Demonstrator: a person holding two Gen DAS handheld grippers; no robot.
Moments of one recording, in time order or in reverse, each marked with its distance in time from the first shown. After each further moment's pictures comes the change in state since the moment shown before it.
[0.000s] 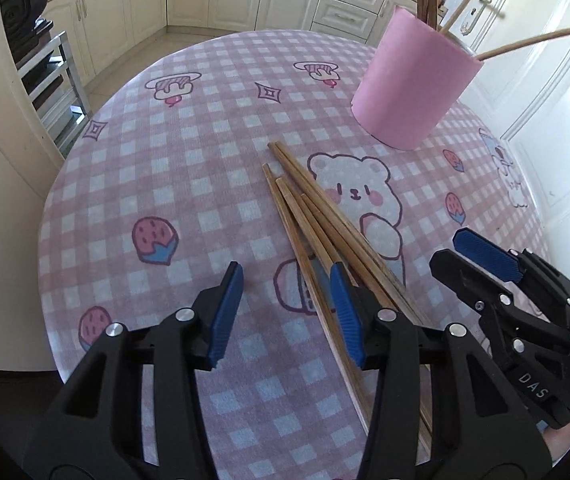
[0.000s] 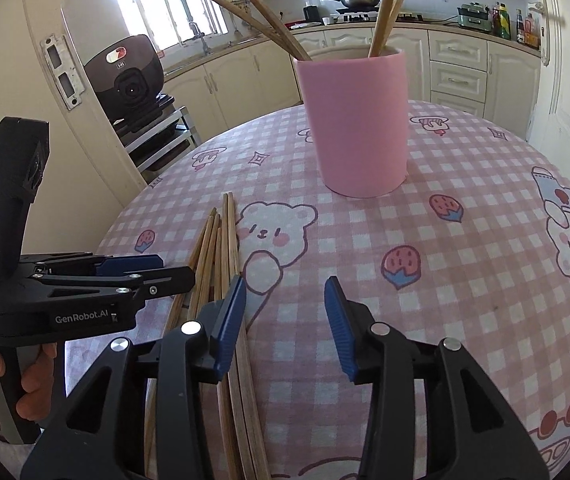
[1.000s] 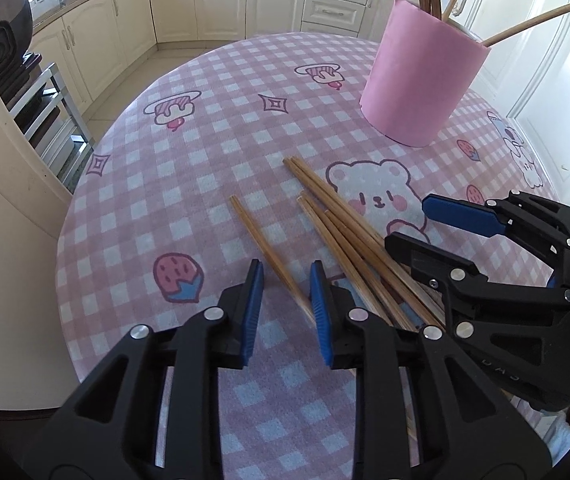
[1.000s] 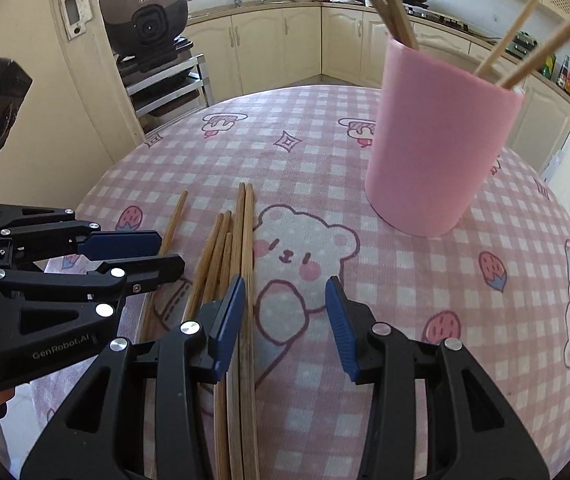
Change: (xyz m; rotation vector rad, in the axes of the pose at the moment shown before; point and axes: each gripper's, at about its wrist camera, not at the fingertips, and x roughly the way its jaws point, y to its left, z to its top) left arm 0.008 0.007 0.013 0.107 -0.011 0.038; right arm 0.049 0.034 0.029 -0.228 0.142 -0.063
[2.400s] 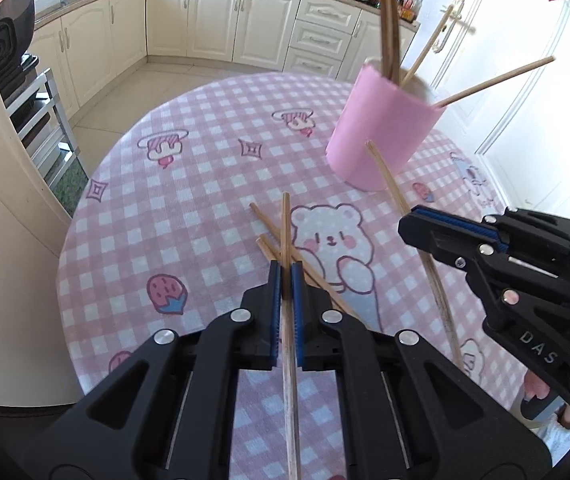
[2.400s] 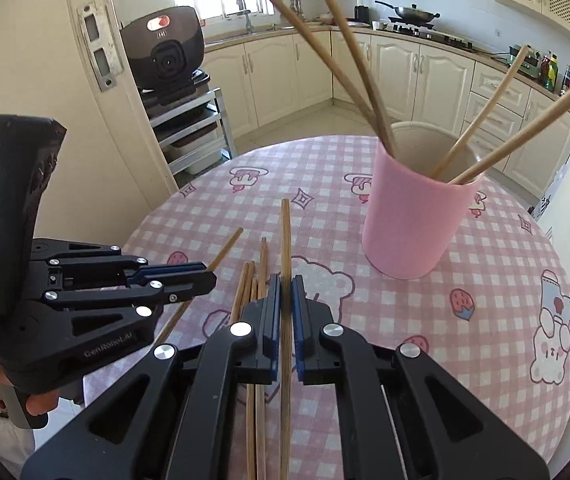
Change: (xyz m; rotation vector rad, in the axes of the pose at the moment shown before) left arm -0.047 -0.003 0.010 -0.054 -0.100 -0.107; right arm -0.055 -0.001 0.022 0.022 -0.093 0.064
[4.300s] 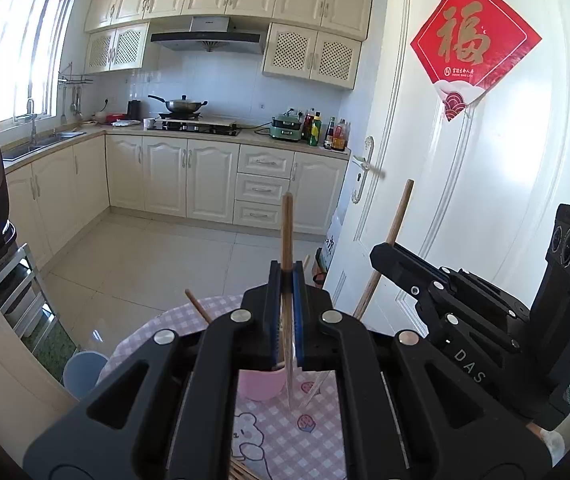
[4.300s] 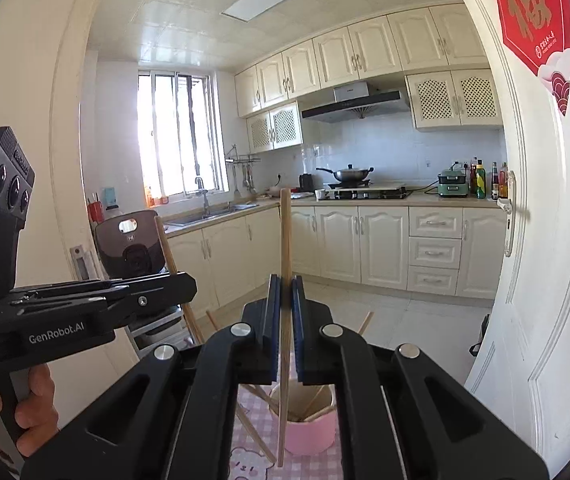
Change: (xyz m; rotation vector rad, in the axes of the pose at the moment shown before) left arm -0.151 -0.105 0.130 0.156 -0.505 -0.115; right arm -0.163 -0.060 0.073 0.093 -0.655 -0.136
